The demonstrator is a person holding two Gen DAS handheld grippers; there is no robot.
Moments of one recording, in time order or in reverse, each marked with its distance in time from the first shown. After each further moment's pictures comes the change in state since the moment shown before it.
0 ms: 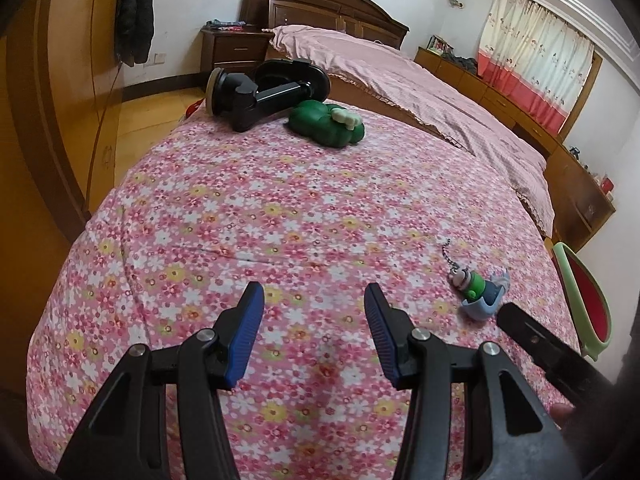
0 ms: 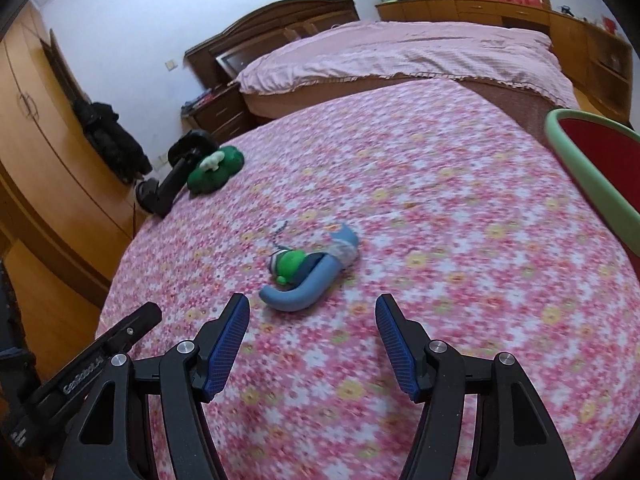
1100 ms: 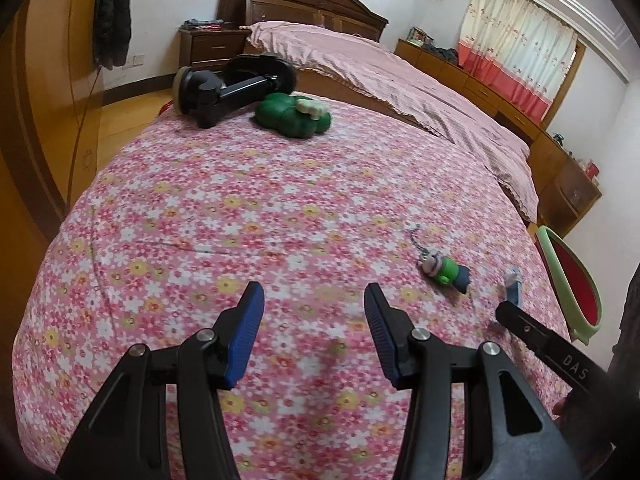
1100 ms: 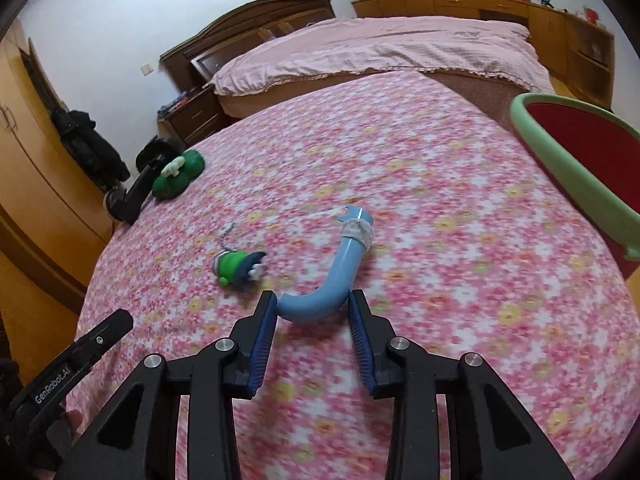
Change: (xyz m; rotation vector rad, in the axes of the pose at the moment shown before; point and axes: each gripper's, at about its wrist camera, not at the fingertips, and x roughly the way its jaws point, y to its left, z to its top) left arm 0.001 -0.024 -0.006 0.055 0.021 -0.059; right arm -0.014 -0.047 -0.003 0.067 -0.011 -0.063
